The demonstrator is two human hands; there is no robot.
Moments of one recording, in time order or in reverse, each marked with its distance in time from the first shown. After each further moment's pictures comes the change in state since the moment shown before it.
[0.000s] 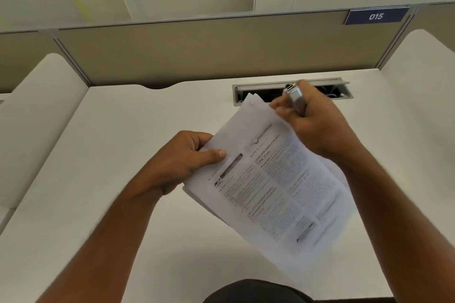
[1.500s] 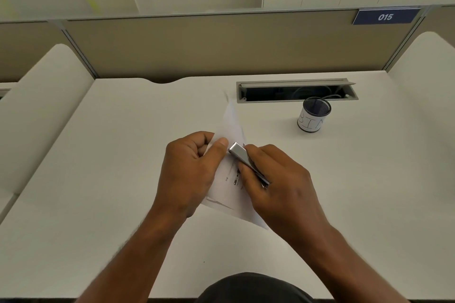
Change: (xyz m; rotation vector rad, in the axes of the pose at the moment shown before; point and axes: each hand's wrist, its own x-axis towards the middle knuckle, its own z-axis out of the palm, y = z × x) left_hand -0.035 0.000 0.054 -0.042 0.572 0.207; right_hand -0.097 -0.014 0.070 -0.149 0.162 -0.321
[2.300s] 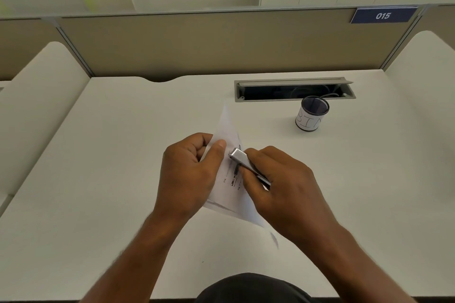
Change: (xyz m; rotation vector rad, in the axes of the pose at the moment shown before) left_hand -0.001 -0.006 0.001 0.036 0.019 0.040; right_hand 0.002 -0.001 -0.009 -0.088 -0.154 0.032
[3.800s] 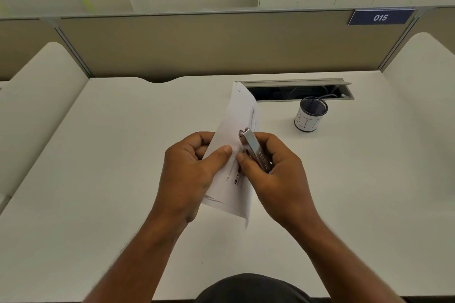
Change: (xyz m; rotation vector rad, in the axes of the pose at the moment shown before) left_hand 0.000 0.004 0.001 -0.266 -0.095 -0.190; right_hand 0.016 -0.004 0.011 0.698 0.082 0.338
